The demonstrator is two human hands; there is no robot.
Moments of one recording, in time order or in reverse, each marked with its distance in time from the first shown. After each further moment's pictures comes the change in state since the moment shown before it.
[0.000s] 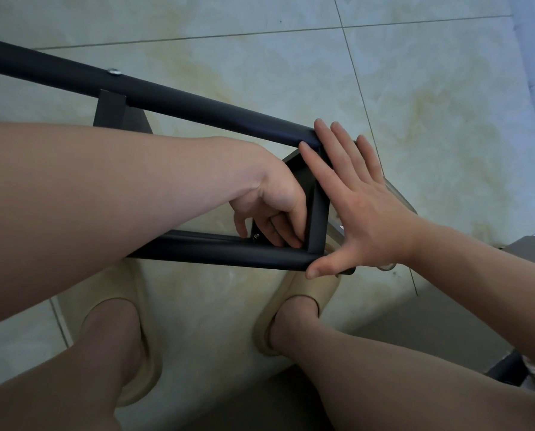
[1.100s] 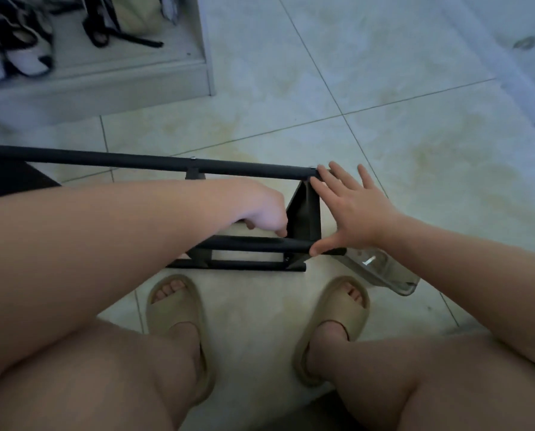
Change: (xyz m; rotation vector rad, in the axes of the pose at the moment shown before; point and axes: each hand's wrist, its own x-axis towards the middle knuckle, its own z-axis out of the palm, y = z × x) left_hand -0.104 0.009 0.041 0.653 0.743 -0.139; right_hand -0.001 -0.006 -0.038 -0.259 -0.061 0.175
